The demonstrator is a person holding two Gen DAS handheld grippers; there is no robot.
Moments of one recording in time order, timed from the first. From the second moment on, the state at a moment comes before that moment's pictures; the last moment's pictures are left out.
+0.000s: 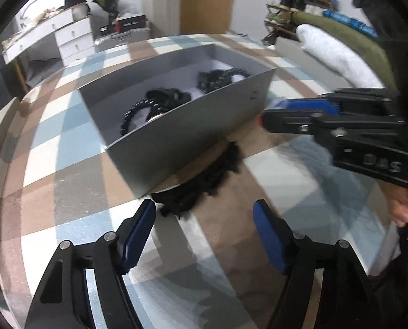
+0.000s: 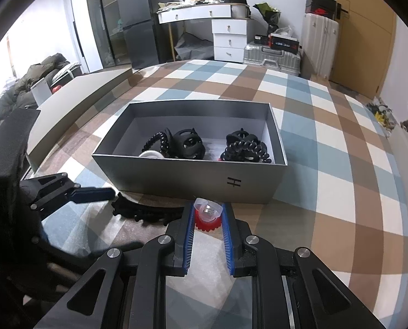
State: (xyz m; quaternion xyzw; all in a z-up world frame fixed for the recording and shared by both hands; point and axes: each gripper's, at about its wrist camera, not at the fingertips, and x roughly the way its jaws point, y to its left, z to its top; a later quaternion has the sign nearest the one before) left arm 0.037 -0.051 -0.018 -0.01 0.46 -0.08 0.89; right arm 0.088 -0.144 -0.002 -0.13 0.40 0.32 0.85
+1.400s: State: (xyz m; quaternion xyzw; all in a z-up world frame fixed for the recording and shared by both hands) left arm 0.032 -0.046 0.007 -0.01 0.39 -0.08 0.92; right arm 0.083 -0.159 0.027 -0.10 0.36 0.33 0.87
